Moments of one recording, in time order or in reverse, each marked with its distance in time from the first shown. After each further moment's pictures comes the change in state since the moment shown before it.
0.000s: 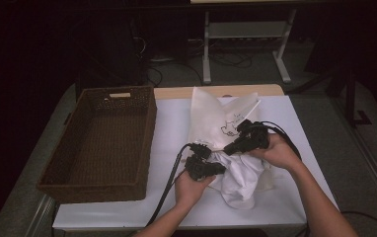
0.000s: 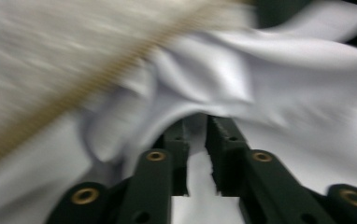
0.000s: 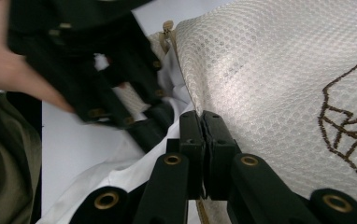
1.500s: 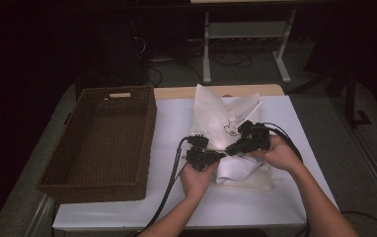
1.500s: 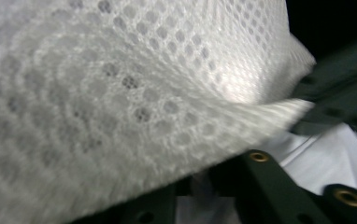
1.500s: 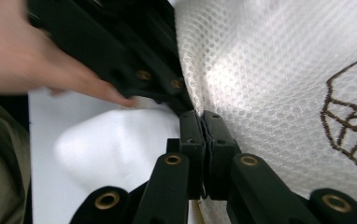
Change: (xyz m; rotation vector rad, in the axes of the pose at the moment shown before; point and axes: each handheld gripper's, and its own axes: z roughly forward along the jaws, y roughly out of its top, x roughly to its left) left arm 0.015 0.017 0.010 -0.116 0.062 -0.136; right arm -0.001 -0.006 0.003 0.022 -0.034 0.023
